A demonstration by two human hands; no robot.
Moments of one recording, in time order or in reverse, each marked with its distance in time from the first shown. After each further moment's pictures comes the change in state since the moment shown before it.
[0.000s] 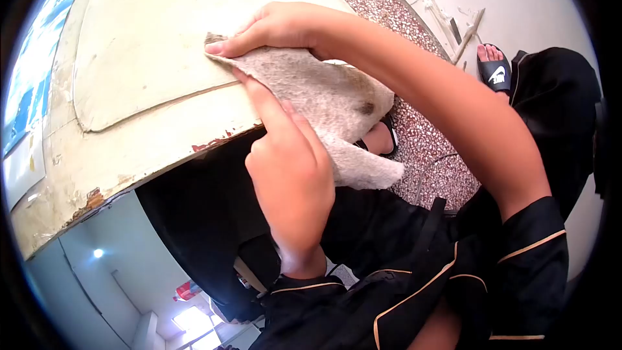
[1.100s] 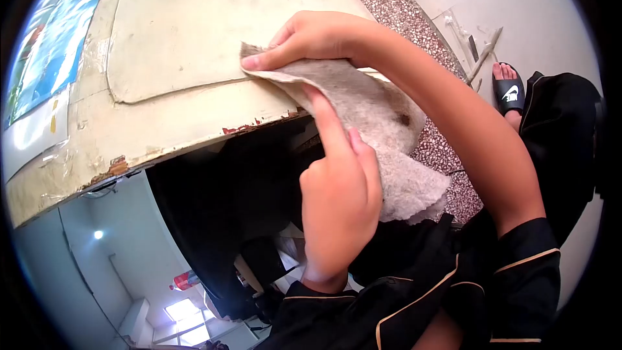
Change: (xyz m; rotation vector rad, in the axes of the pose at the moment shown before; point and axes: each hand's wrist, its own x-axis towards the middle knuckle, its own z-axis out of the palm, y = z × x) left_hand -0.032 0.018 -0.010 -0.369 -0.161 -0.036; right_hand -0.018 -0.011 0.003 -0.102 -0.086 0.066
